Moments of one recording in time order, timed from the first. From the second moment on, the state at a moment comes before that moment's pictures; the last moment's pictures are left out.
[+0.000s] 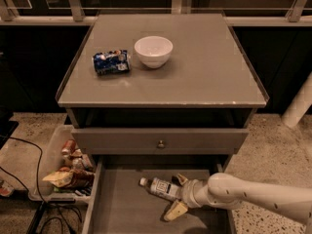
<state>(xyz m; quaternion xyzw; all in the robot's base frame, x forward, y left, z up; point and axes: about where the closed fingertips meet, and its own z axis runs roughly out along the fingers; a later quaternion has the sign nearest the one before) 0.487 -0.088 0.364 -0.52 0.77 0.19 0.31</state>
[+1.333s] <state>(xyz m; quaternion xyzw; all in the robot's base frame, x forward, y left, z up) 0.485 -0.088 0.365 -0.52 0.77 0.20 0.31</state>
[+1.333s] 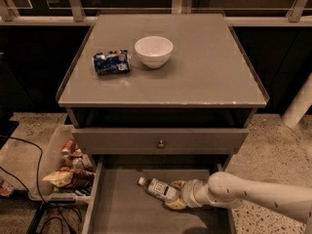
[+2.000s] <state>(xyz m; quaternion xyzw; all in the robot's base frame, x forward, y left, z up) 0.470 -0.116 0.424 -0.54 0.76 0.21 0.30</state>
